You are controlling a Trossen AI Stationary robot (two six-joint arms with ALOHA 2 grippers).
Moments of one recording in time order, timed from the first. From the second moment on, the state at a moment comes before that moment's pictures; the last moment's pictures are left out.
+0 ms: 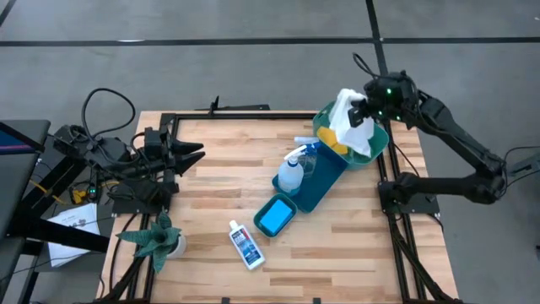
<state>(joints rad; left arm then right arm) -0.50 0.79 1.12 -0.38 -0.84 -0.29 -0.73 1.02 1.23 -0.85 0.14 0.17</state>
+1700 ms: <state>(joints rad) -0.50 0.82 1.12 -0.36 -0.89 -0.33 -0.77 1.22 0.91 -0.72 0.24 0.03</state>
